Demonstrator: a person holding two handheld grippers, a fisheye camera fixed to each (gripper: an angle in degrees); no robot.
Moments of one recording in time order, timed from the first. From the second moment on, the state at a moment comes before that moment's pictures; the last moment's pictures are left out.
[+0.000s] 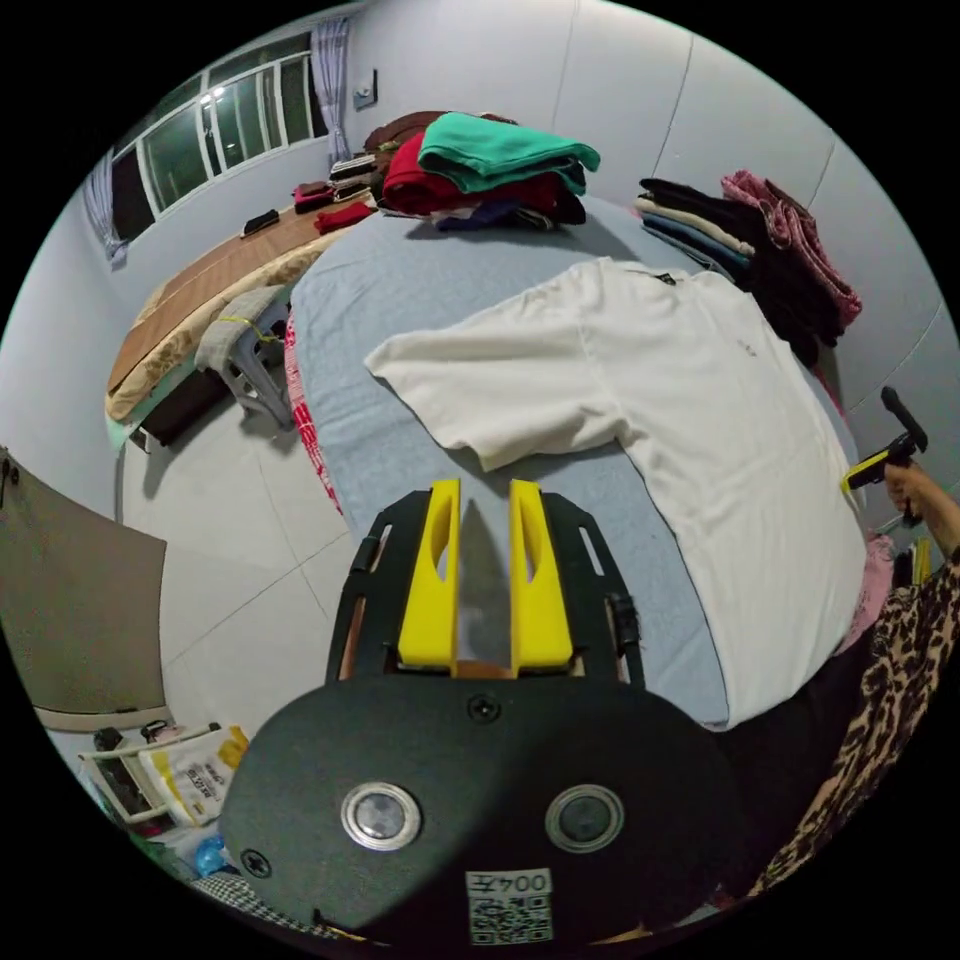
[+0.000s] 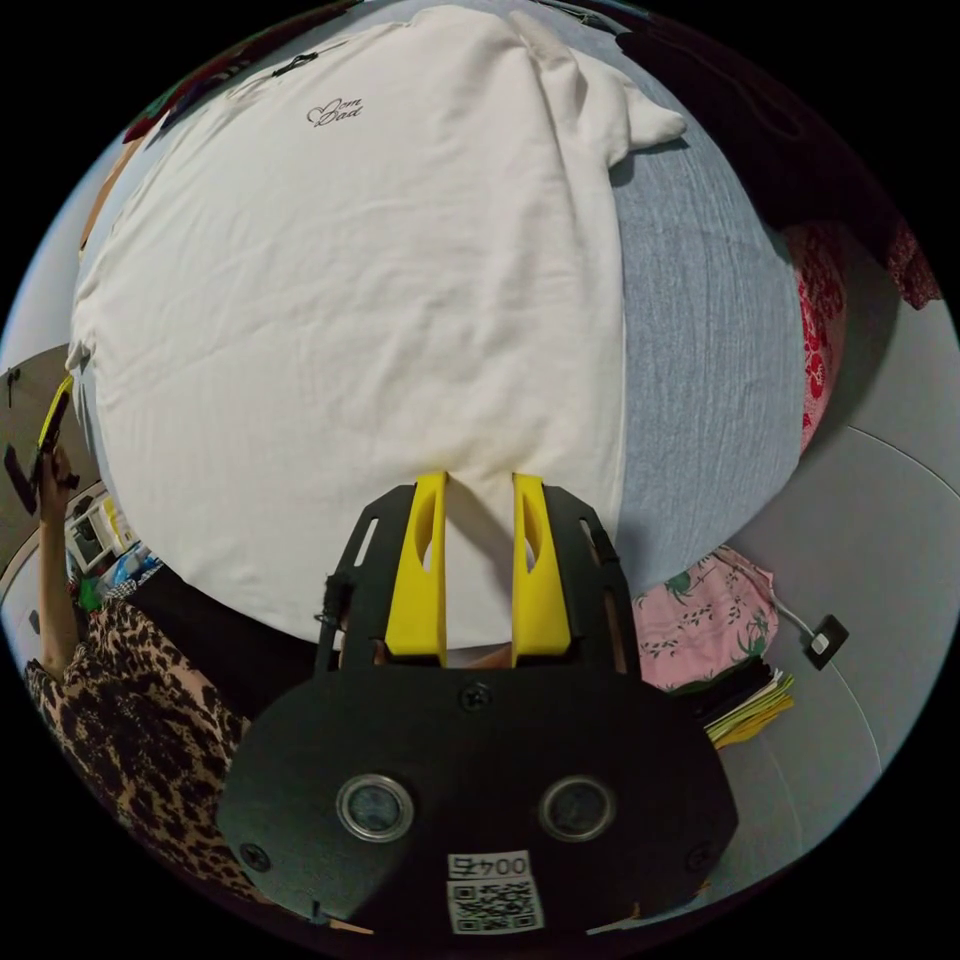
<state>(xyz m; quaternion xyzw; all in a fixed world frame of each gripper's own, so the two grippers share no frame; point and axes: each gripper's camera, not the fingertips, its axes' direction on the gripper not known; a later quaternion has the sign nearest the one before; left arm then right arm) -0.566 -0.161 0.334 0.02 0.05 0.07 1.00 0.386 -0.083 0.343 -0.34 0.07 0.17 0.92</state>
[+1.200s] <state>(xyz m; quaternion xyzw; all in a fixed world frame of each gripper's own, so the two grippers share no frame) -0.200 -0.231 0.366 -0.07 0.07 0.18 0.98 0.471 -0.031 0.252 -0.09 0.06 0.15 0.98</state>
